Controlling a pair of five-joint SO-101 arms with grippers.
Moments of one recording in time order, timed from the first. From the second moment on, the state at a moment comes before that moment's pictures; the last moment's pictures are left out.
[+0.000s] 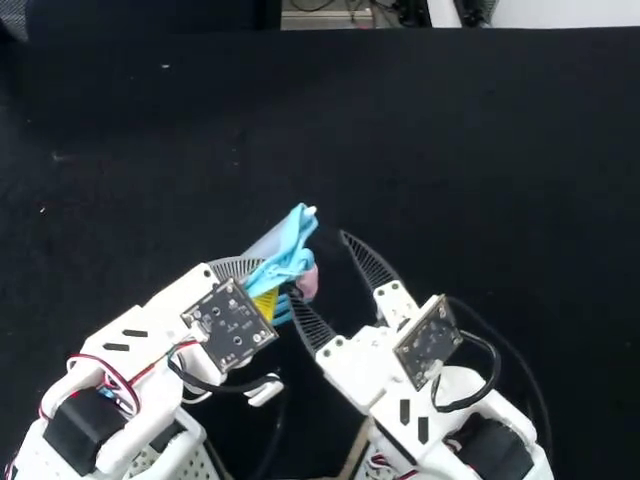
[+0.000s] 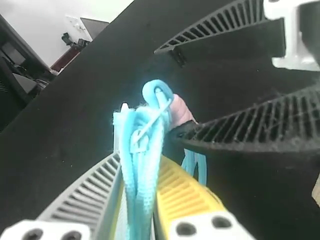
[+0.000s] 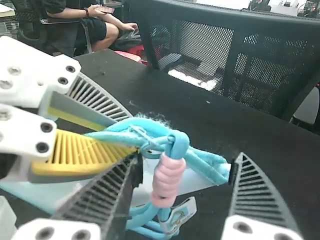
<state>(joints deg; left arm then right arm) 33.0 -86.6 50.4 68.0 -23.0 -41.9 -103.0 63.3 61.8 1.5</state>
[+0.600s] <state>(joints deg) 33.0 -86.6 50.4 68.0 -23.0 -46.2 -103.0 63.8 62.2 1.5</state>
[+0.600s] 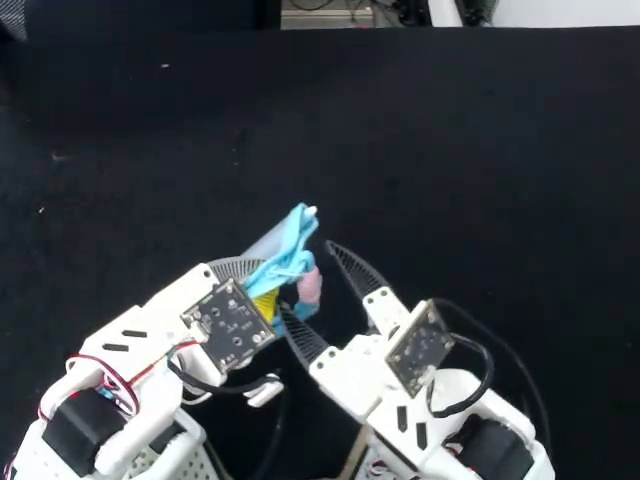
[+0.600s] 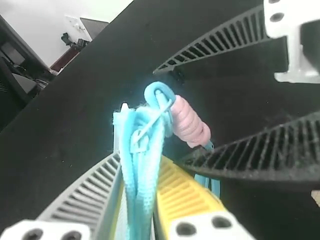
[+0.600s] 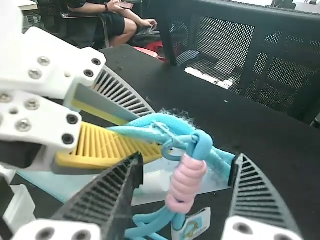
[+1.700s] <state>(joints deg) 33.0 -86.6 50.4 68.0 -22.6 -38.0 -103.1 56.9 66.7 4.3</state>
